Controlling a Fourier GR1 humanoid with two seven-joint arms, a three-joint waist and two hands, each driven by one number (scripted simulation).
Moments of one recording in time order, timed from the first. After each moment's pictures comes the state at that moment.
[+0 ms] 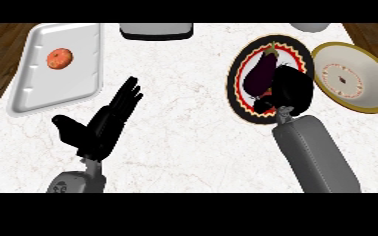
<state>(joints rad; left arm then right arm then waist) -0.10 0.05 -0.11 -1.58 0.17 -0.08 0.17 -0.50 -0.17 0.20 -1.29 1.12 0.07 0.90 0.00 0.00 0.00</state>
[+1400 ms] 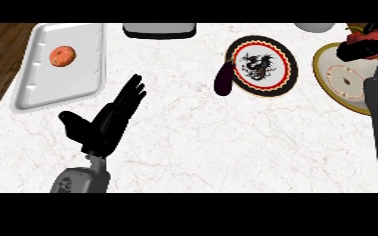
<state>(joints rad) -0.12 0.03 -0.11 -1.56 0.15 -0.09 0.17 -0.68 -0.42 -0.19 -1.30 1.13 0.03 0.71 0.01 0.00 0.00</state>
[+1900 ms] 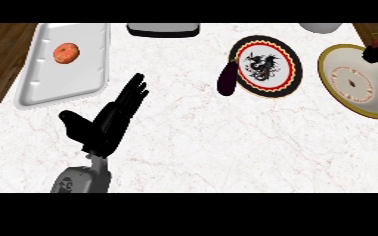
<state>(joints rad) -0.13 0.02 -0.11 -1.58 0.15 -0.10 0.19 -0.79 -0.57 -0.30 -0.75 1.14 -0.25 0.44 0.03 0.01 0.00</state>
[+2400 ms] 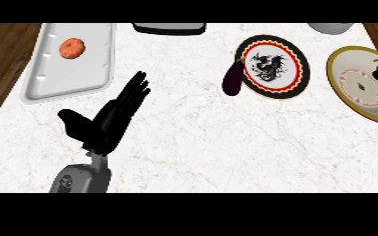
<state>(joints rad) -0.15 0.03 -0.11 -1.58 0.16 -0.12 0.19 -0.86 -0.65 -0.40 -0.37 1.12 -0.31 0.40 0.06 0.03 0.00</state>
